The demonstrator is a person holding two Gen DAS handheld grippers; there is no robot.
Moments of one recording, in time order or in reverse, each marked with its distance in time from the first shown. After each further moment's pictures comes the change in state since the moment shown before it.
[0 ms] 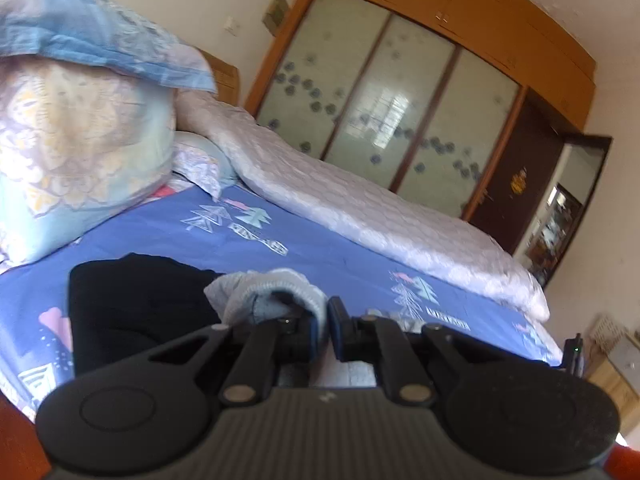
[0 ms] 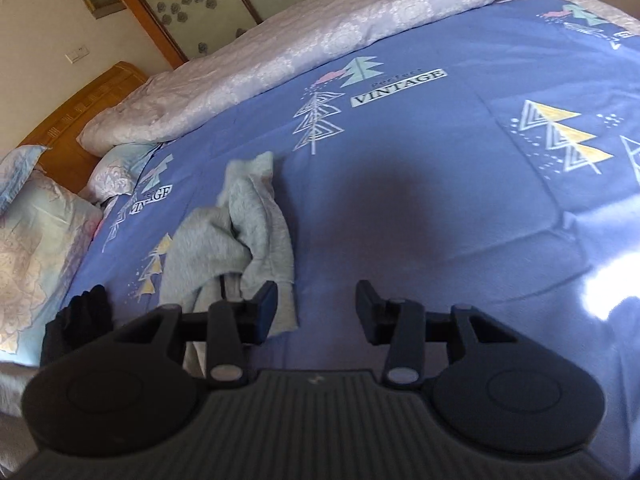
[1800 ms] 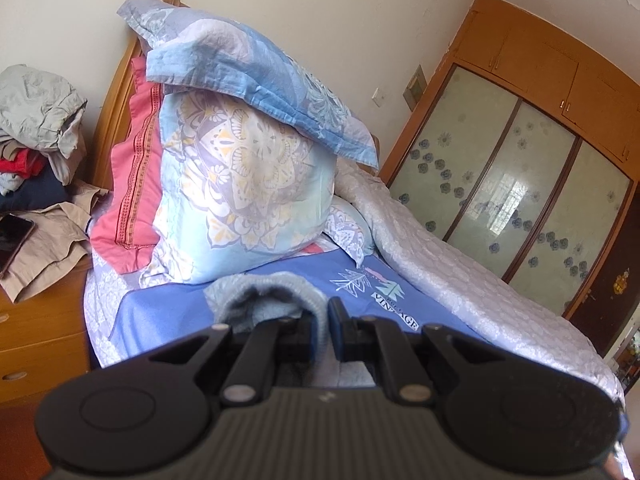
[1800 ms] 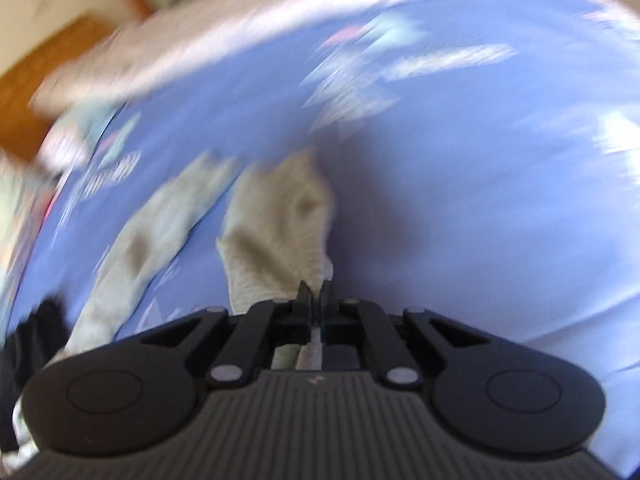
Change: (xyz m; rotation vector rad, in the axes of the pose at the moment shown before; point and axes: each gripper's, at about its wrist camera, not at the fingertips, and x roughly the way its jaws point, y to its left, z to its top) left arm -0.070 0.100 -0.002 -0.195 -0.221 0.322; right arm 0.068 0.024 0.038 0.005 0.009 -0.236
